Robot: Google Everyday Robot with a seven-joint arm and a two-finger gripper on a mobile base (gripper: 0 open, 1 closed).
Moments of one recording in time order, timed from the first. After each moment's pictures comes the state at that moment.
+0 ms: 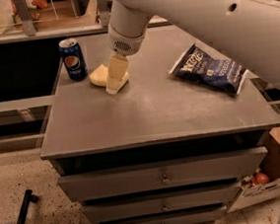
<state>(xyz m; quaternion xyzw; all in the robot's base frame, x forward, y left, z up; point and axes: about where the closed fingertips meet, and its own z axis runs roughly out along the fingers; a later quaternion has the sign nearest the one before) 0.648 0.032 0.894 -0.60 0.76 -0.01 0.24</state>
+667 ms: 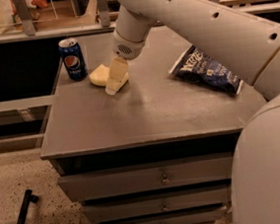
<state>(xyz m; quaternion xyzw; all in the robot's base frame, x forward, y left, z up) 0.678 0.037 0.854 -0.58 0.79 0.06 0.21</state>
